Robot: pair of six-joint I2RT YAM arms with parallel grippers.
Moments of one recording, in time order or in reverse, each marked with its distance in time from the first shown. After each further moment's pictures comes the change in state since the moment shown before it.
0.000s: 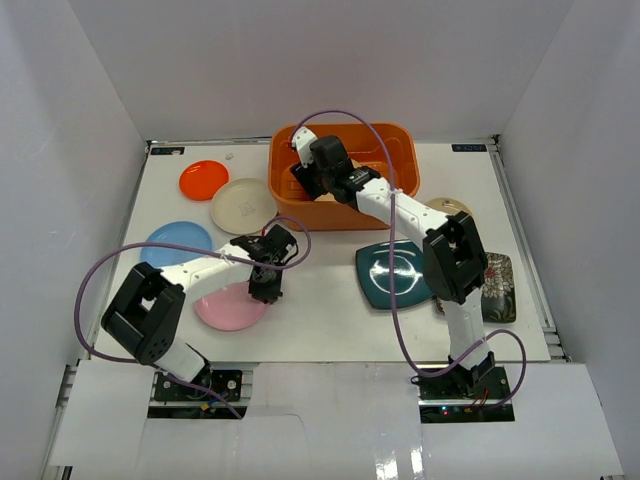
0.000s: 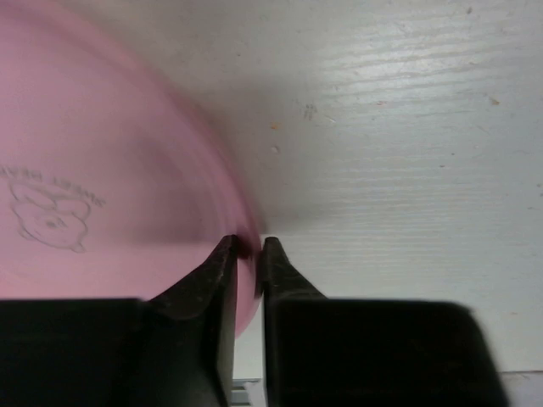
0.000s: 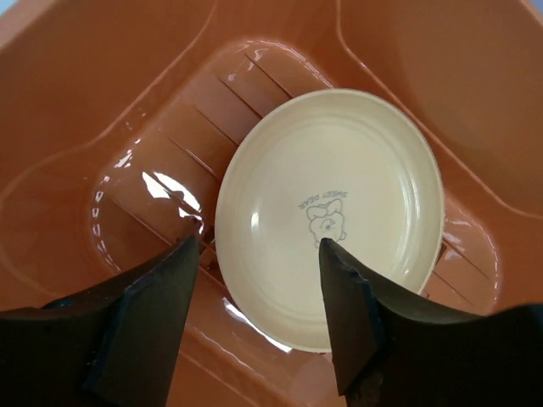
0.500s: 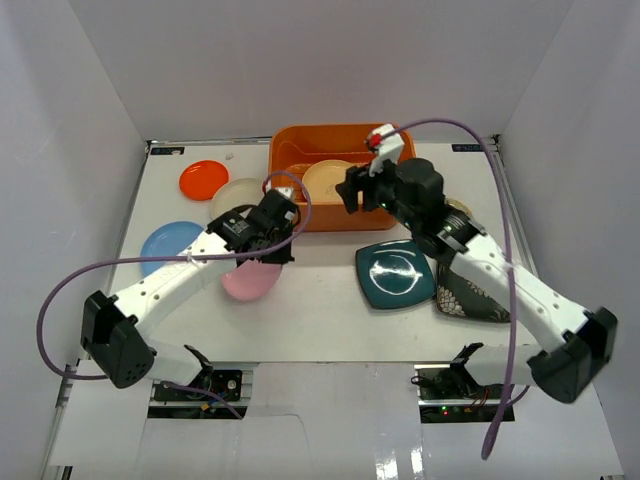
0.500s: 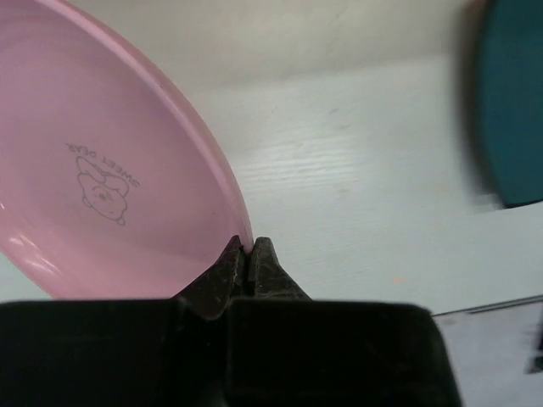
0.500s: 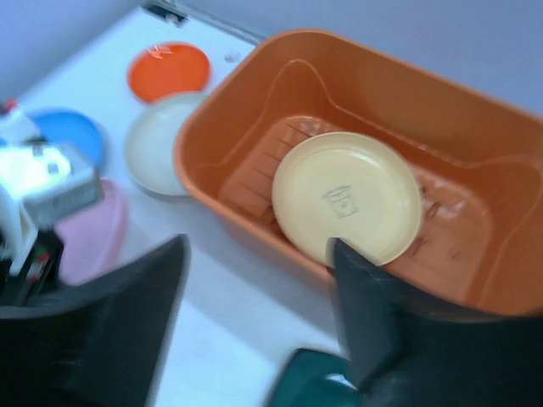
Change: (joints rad) left arm -0.061 -0.137 0.262 -0.146 -0.071 -0.024; right arm 0.011 -0.720 -0.490 0.097 -0.071 0.261
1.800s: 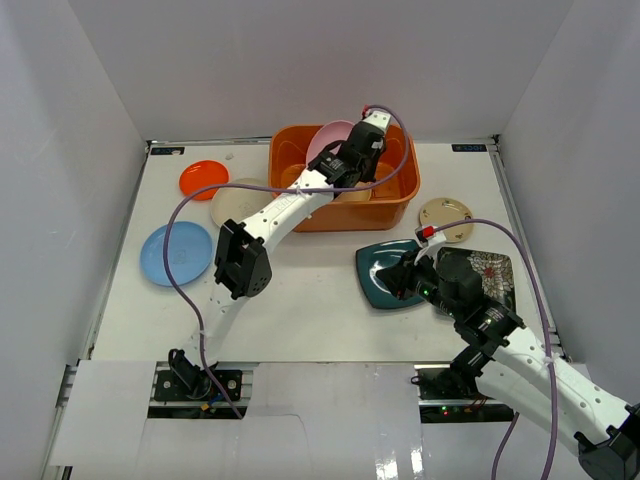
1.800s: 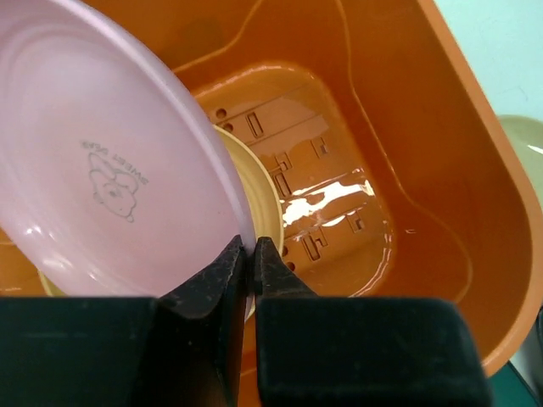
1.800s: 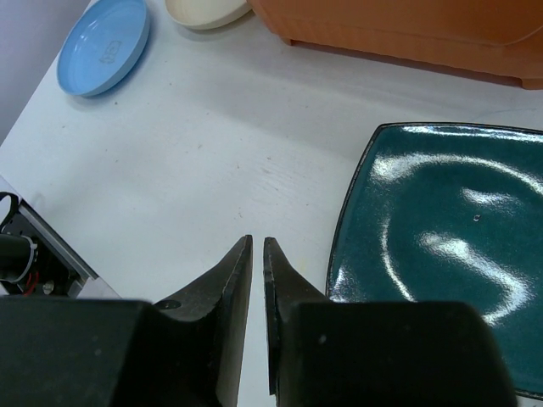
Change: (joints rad) left arm -0.046 0.941 1.235 0.253 -0.118 0.371; right arm 0.005 -0.762 -0.850 0.020 -0.100 0.416
